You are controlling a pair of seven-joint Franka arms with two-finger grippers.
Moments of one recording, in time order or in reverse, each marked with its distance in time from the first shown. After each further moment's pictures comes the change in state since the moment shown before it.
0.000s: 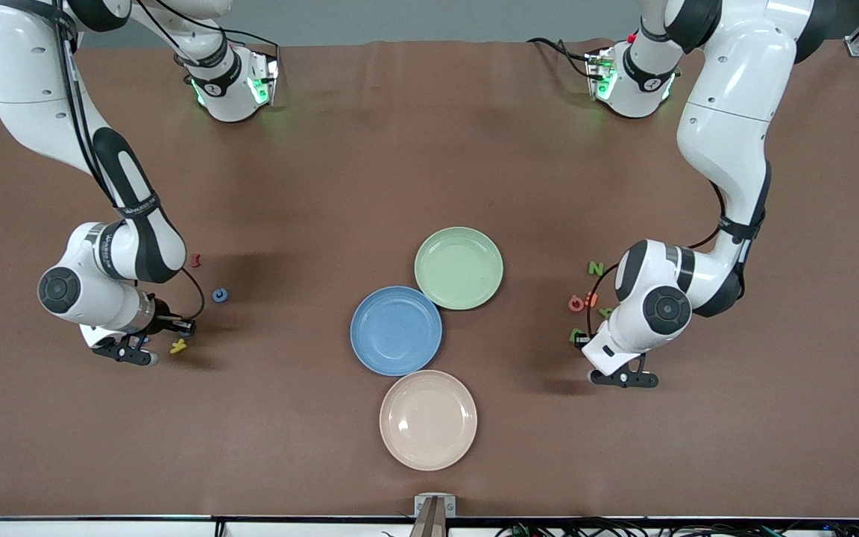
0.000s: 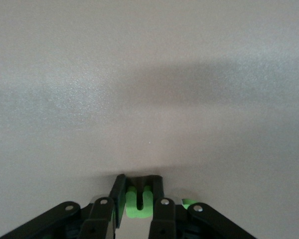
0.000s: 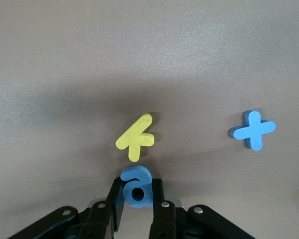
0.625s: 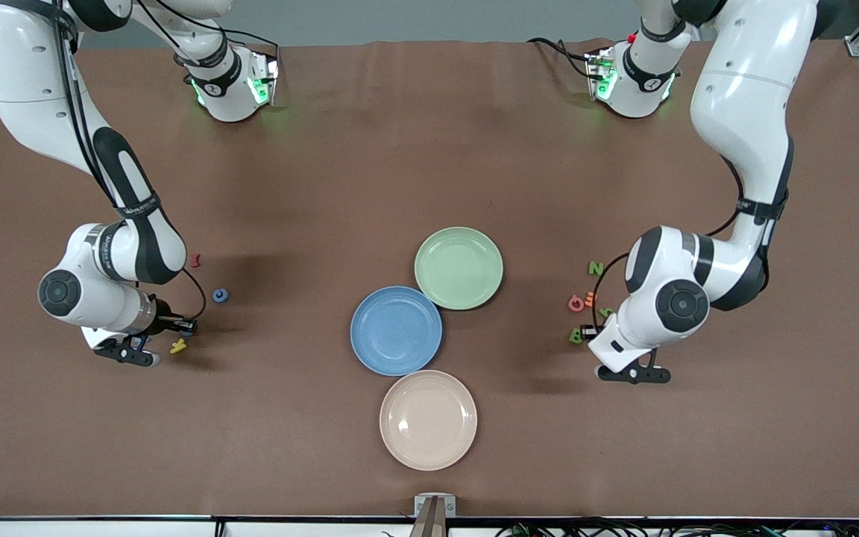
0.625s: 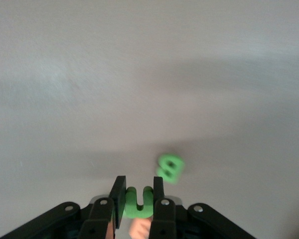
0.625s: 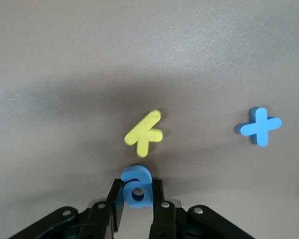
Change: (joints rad) left arm 0.004 -0.127 -0.050 0.032 -0.001 -0.231 -0.053; right arm 0.008 0.001 0.006 0.049 0.001 -0.095 0.013
